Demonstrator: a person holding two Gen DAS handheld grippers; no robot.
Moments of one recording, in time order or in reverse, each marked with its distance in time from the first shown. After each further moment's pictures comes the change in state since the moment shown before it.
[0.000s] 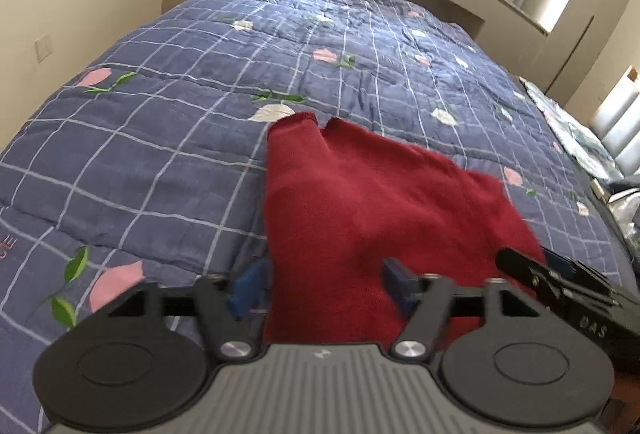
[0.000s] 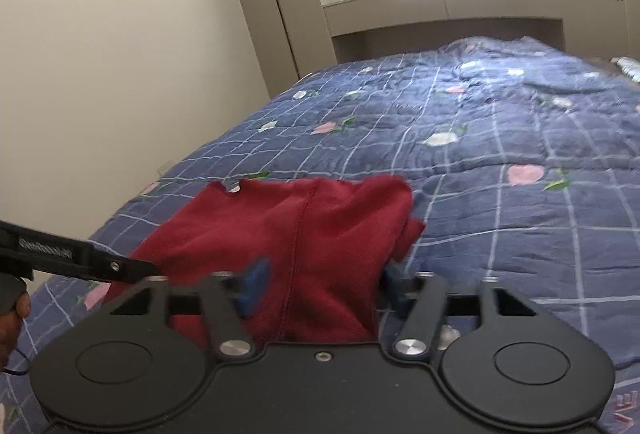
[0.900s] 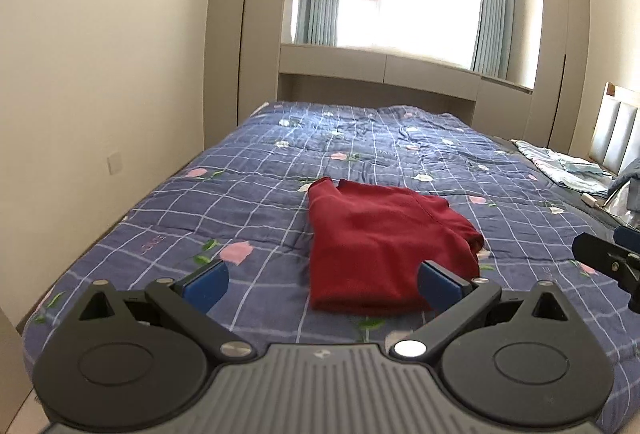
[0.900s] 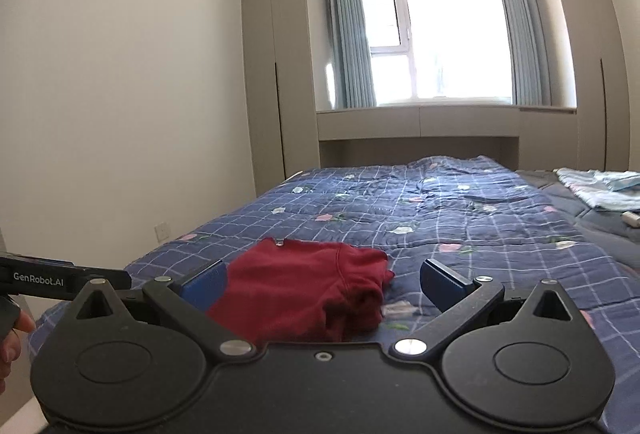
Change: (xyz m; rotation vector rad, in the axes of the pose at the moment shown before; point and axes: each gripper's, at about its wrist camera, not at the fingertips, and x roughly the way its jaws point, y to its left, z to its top) left arm -0.199 -0.036 -0.165 0.147 -0.412 0.156; right arm -0.241 0.092 -0.082 -0.122 -0.323 -0.119
